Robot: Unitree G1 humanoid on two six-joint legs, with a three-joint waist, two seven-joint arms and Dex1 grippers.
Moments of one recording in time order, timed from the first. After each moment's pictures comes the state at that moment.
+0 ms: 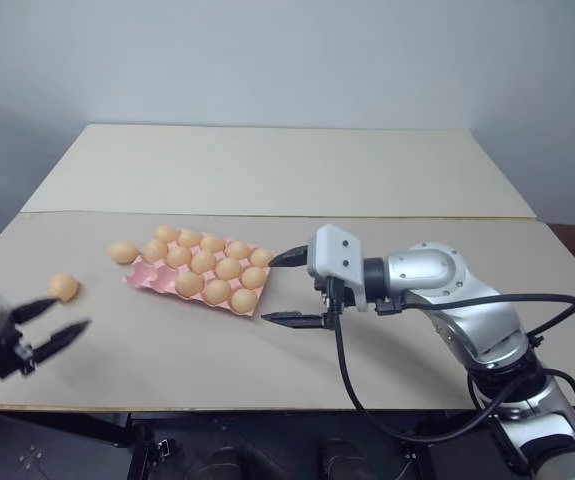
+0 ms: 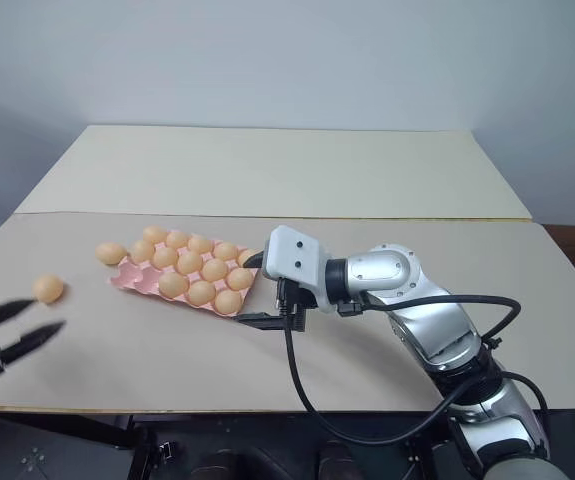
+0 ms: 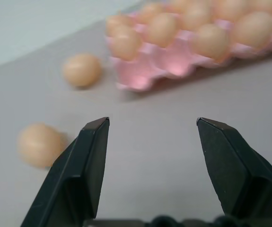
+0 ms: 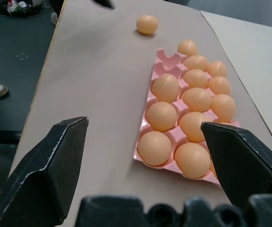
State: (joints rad) left arm 0.15 0.82 0.75 -0.18 -0.41 0.42 -0.79; right arm -0.70 -0.55 0.31 -0.47 0.34 0.68 0.93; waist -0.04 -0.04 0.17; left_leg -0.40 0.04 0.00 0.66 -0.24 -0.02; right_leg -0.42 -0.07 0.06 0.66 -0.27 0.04
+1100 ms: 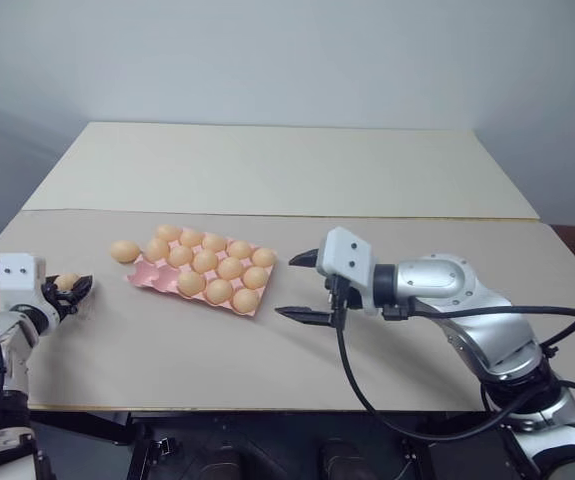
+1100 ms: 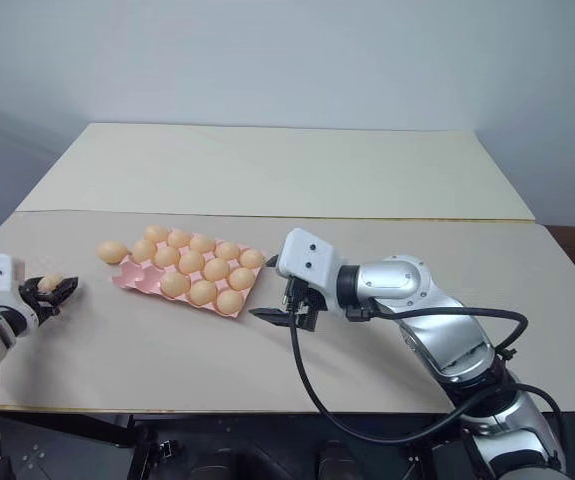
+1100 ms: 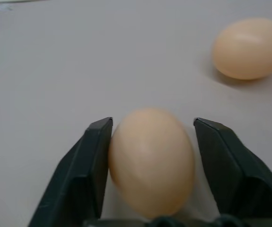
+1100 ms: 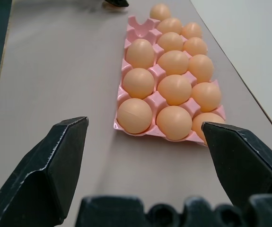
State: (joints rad) left arm -0.34 0.75 0.45 0.49 -0.28 0.35 -0.53; right arm -0.65 -0.60 0.30 -0.51 0.34 0.78 0.80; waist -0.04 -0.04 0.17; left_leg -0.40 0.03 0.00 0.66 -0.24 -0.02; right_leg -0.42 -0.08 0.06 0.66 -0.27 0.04
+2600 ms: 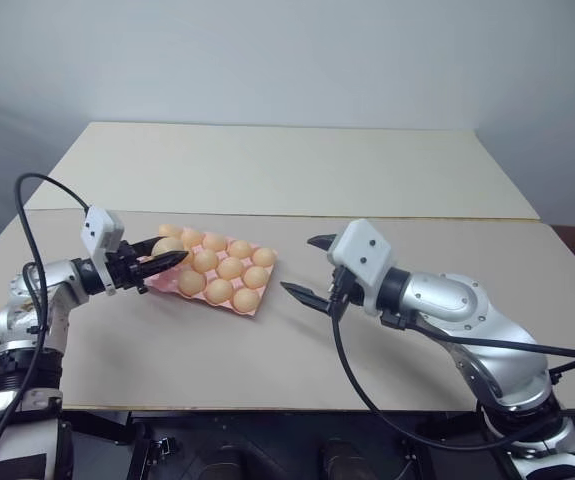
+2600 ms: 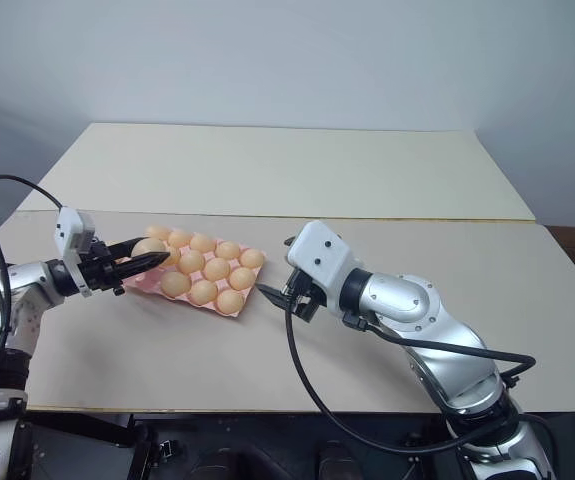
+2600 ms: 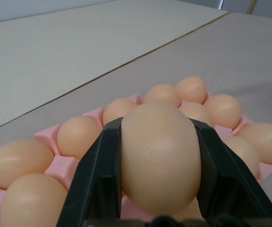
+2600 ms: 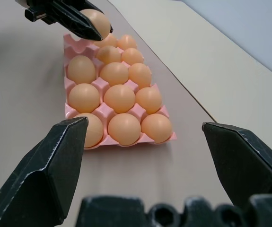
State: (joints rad) left arm -0.54 0.75 0.19 0.43 -0.41 0.21 -1.17; right arm -0.54 -0.54 0.23 -0.68 0.32 0.86 0.52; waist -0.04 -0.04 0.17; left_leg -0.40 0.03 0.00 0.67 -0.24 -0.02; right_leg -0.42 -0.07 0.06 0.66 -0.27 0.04
